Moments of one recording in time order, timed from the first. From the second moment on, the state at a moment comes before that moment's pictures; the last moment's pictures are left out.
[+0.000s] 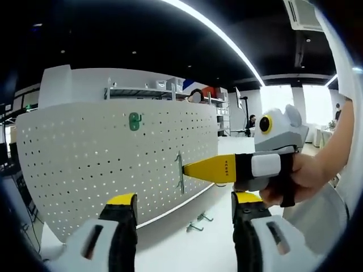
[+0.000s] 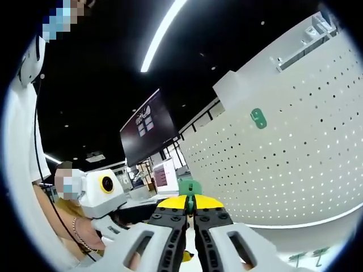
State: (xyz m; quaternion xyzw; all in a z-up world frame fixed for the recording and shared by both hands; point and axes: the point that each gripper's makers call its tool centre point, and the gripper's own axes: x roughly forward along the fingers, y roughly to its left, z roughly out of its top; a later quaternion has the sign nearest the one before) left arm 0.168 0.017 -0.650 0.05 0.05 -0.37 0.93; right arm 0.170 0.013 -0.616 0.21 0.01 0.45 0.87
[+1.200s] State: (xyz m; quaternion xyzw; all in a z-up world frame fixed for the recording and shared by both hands) left arm 0.171 0.015 -0.661 0.07 0.07 -0.36 0.93; right arm 0.183 0.000 -0.624 0.02 -0.02 0.39 0.92
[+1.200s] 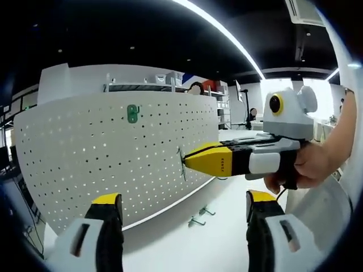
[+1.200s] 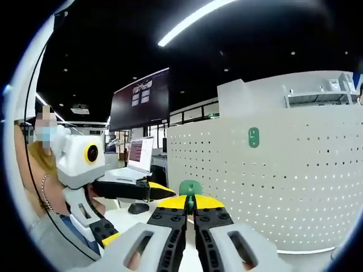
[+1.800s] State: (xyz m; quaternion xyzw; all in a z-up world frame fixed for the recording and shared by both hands) left arm 0.169 0.024 -0.667 0.06 0.08 -0.35 0.93; right arm 0.243 -0.040 -0.594 0.03 -0.03 0.30 0.95
